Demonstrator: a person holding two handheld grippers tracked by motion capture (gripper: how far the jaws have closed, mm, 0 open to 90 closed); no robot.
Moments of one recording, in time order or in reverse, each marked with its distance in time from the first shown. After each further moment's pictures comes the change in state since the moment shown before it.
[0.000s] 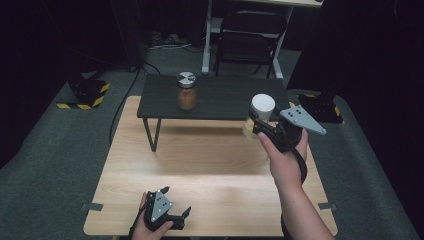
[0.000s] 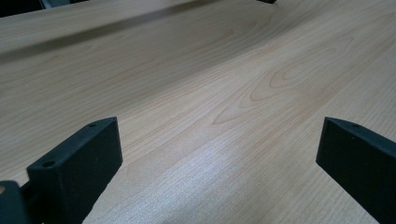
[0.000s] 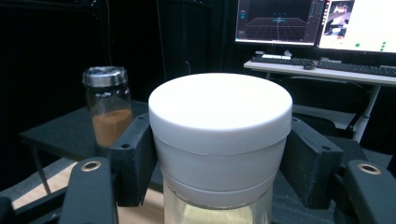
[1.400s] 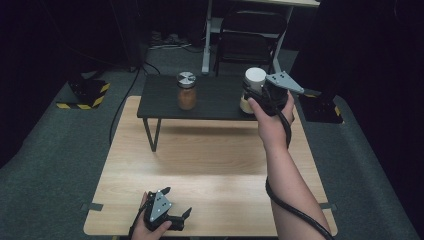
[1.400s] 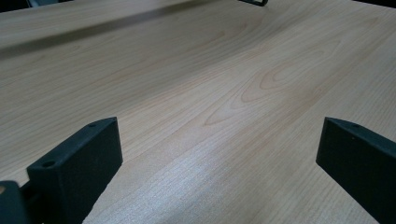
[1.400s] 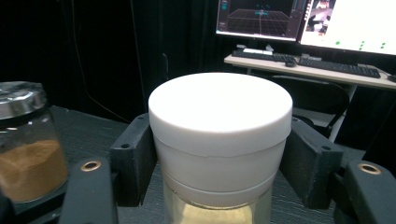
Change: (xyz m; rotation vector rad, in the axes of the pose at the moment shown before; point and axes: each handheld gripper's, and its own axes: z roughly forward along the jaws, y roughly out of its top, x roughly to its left) left arm 0.007 -0.001 0.000 -0.007 -0.042 -0.012; right arm -0.011 0.024 0.094 0.052 -0.088 -0.034
